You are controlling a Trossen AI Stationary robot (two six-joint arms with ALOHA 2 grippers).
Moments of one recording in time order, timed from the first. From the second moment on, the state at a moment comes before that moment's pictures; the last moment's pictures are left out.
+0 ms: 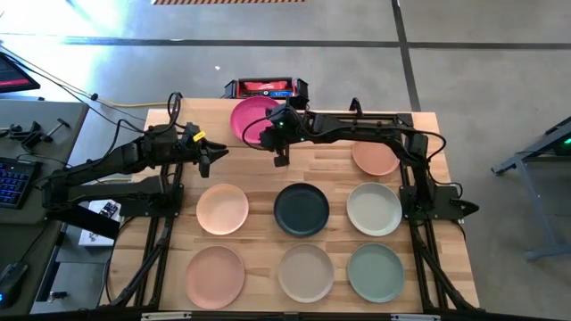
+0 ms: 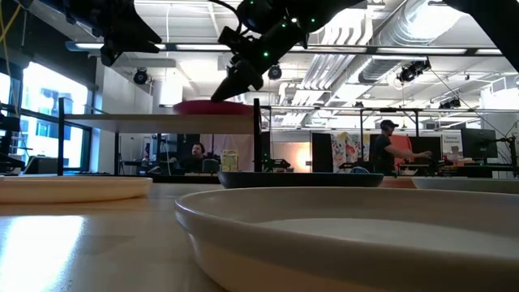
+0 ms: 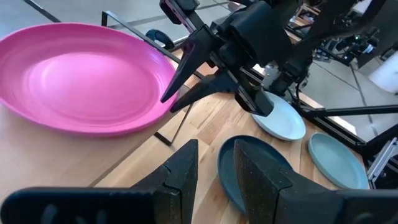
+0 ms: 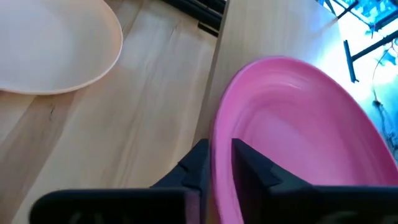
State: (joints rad) left arm 0.34 0.60 0.66 -0.42 0.00 -0.41; right arm -0.28 2.03 1.75 -0.37 -0.07 -0.66
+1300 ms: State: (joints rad) left arm 0.34 0.60 0.66 -0.45 0.09 -0.42; right arm -0.13 2.03 2.18 -1.37 -0.07 -0.26
